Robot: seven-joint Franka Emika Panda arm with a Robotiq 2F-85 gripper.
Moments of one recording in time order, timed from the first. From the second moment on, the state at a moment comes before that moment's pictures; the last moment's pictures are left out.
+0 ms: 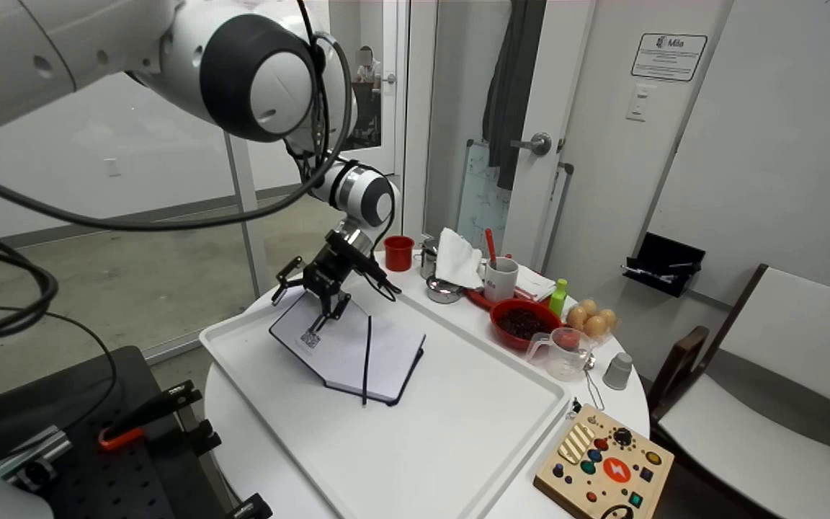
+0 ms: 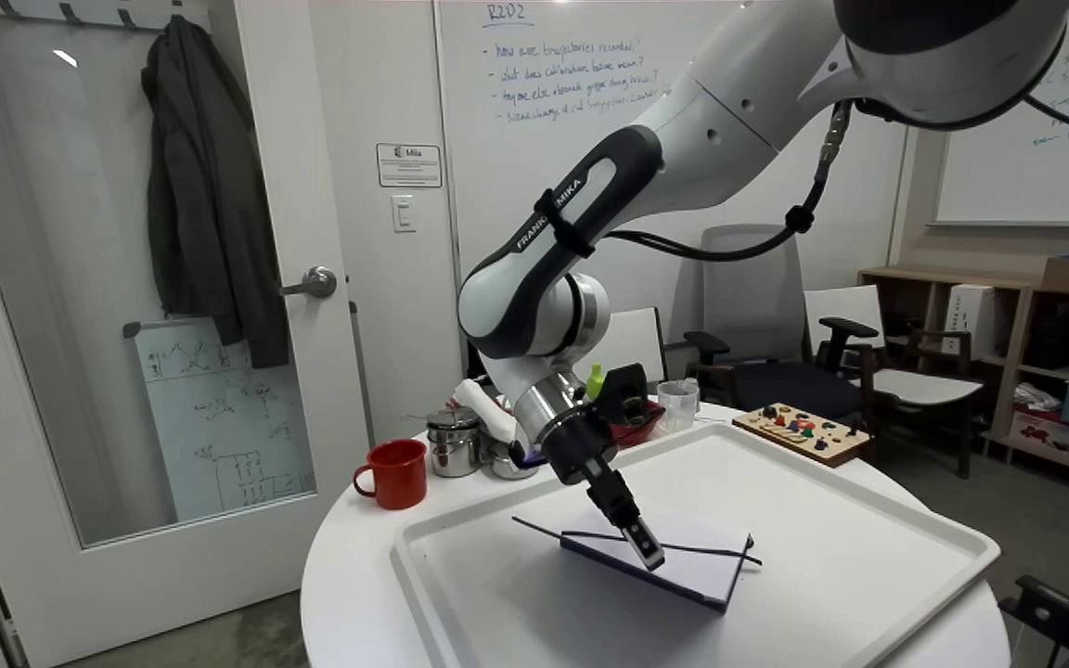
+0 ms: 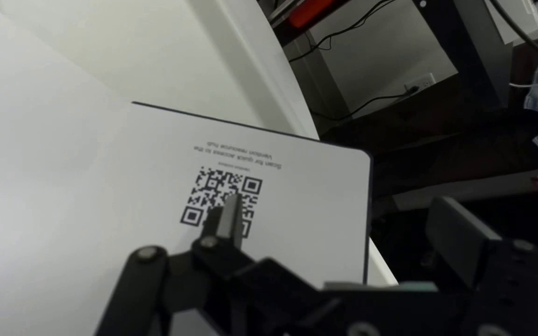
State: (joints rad) arm 0.17 1.19 0.25 -1.25 -0.05 1.48 -0.67
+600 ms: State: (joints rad) arm 0.20 1.33 0.23 -1.08 -0.06 1.42 -0.65
